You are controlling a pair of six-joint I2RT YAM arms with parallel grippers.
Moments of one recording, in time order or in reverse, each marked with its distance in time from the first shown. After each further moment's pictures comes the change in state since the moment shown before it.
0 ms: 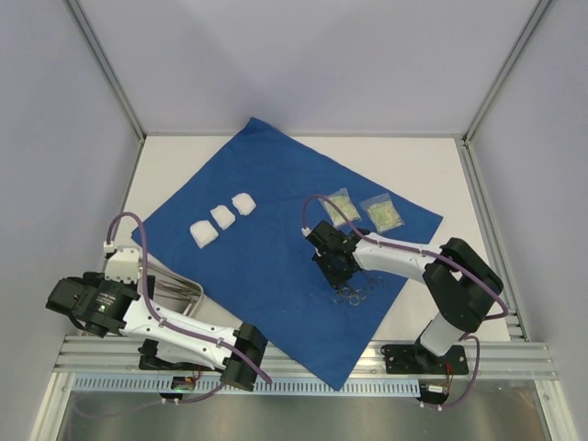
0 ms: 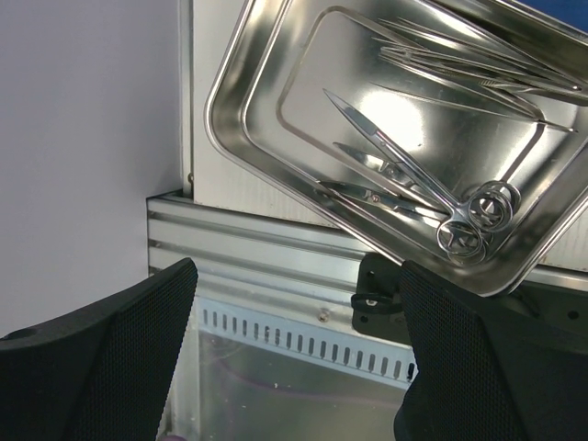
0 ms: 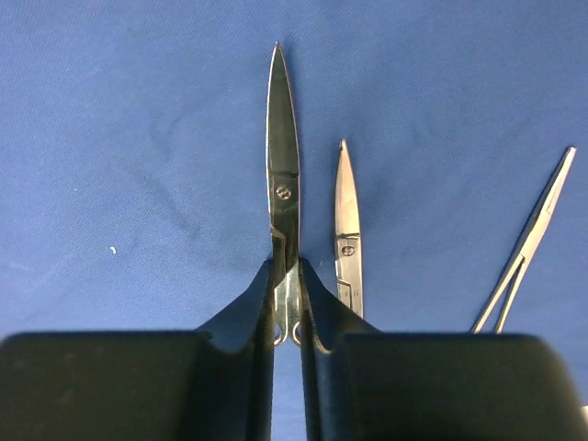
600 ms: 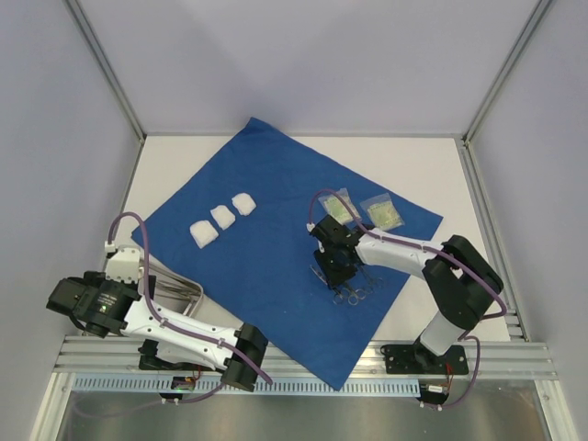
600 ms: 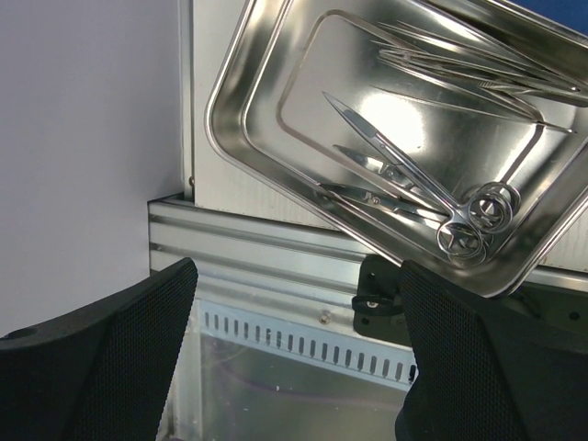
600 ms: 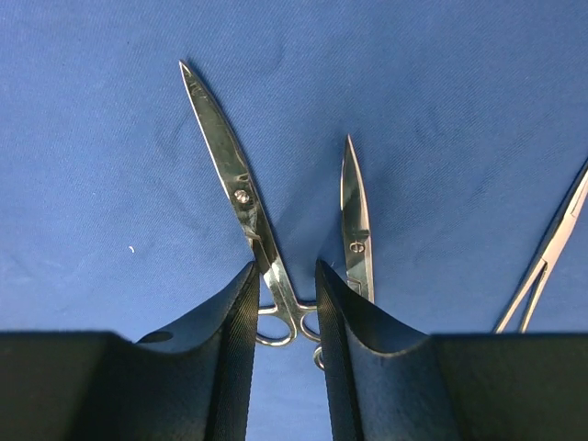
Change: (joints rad) left arm 0.000 0.004 0.000 0.000 0.007 0.006; right arm -0.052 0.008 0.015 -0.014 -0.092 0.040
